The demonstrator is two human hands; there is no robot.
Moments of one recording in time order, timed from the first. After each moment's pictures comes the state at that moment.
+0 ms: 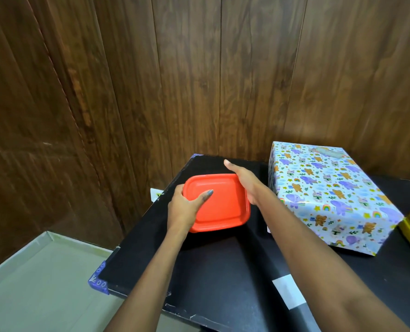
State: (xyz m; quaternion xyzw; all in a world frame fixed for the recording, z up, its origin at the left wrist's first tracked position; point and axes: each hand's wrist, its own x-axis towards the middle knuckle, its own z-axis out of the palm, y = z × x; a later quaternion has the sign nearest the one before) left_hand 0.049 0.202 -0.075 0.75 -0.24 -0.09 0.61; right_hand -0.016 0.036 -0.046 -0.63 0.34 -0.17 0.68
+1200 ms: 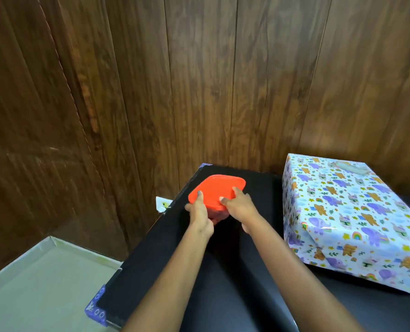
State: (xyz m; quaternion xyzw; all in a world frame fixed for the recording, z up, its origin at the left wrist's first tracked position) left_hand 0.098 0.126 -0.097 0.49 0.01 -0.32 0.81; right_hand 0.023 0.067 -0.067 -0.78 0.41 -0.14 0.46
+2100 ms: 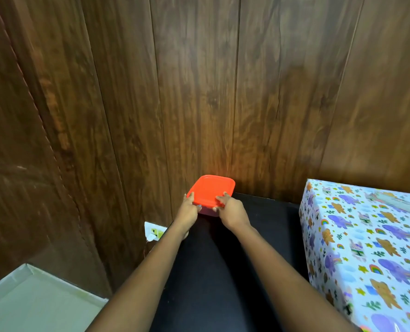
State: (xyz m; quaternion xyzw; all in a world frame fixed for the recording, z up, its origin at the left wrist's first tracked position) left_hand 0.245 0.022 -0.116 0.74 -0.28 -0.21 0.58; right_hand 0.140 -0.052 -0.091 -0.88 0.33 -0.16 0.28
